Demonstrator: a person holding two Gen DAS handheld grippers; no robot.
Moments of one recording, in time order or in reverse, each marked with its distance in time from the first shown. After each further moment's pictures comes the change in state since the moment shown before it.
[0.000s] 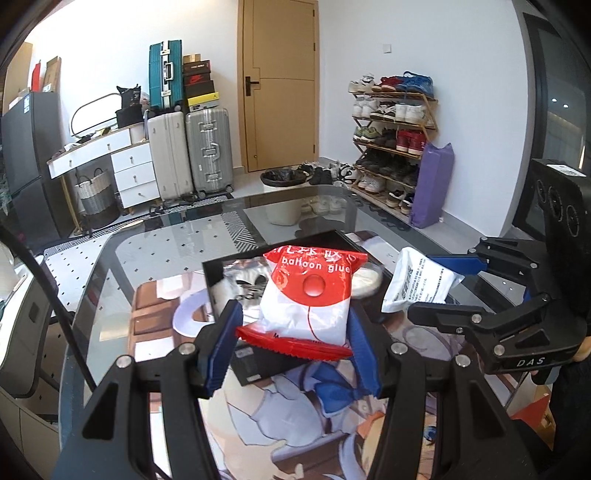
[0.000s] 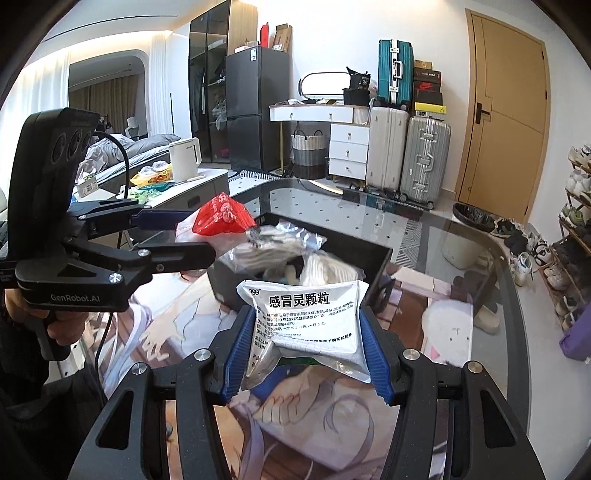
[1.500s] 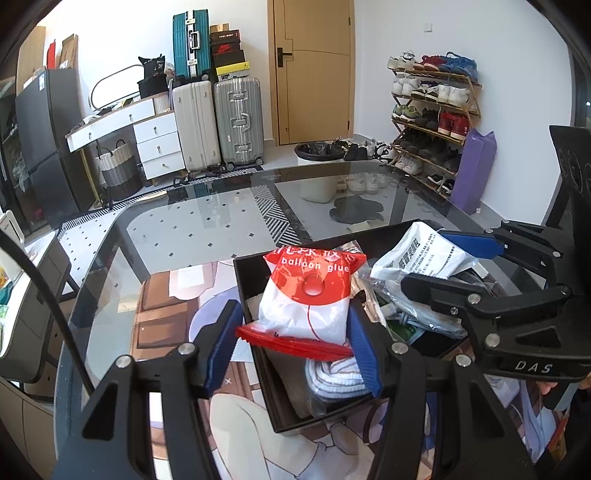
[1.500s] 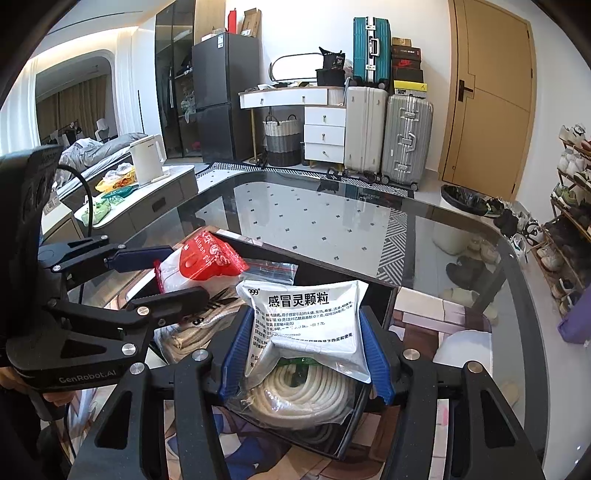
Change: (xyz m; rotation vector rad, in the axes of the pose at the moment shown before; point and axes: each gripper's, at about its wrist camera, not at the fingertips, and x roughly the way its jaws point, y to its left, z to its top) left arm 0.089 0.034 0.007 -0.054 0.104 0.108; right arm 0.098 -0.026 0.044 0.073 0.074 -0.067
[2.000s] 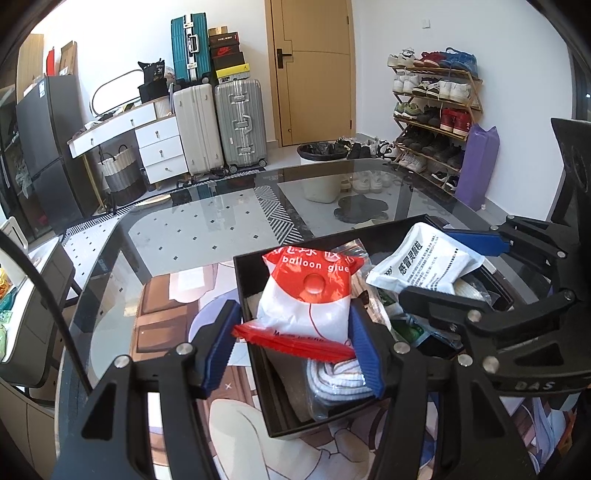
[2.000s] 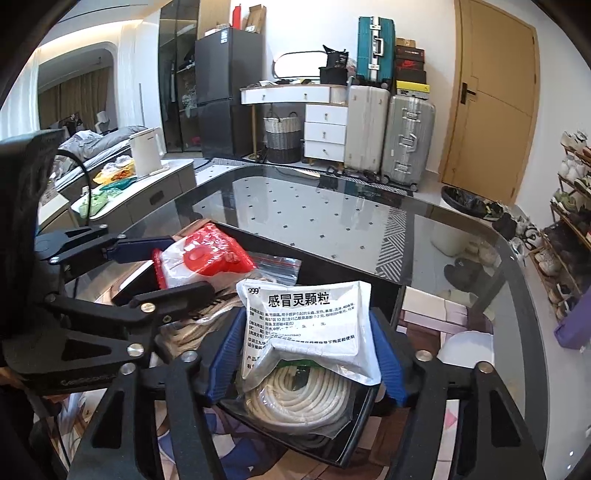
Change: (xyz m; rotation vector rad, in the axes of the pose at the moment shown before) left arm 0.006 -0.005 -0.002 0.013 -0.002 0.014; right arm 0.011 0.002 -0.004 -0.030 0.004 -0.003
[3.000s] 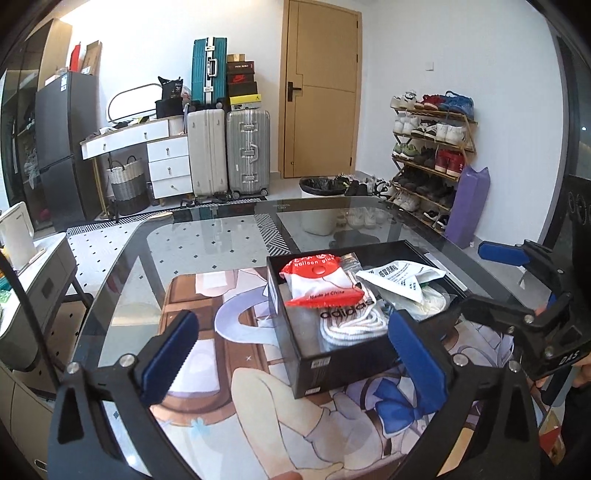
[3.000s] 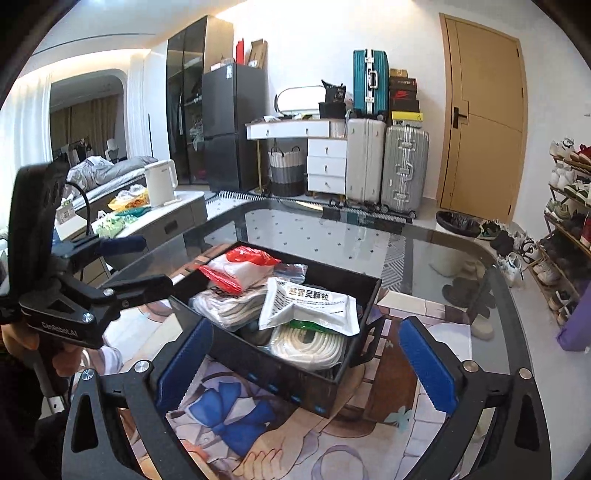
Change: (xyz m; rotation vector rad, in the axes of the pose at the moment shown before) left arm -0.068 0.023 -0.030 -0.077 -0.148 -0.026; right arm -0.083 -0.002 -0.037 0.028 -0.164 0.013
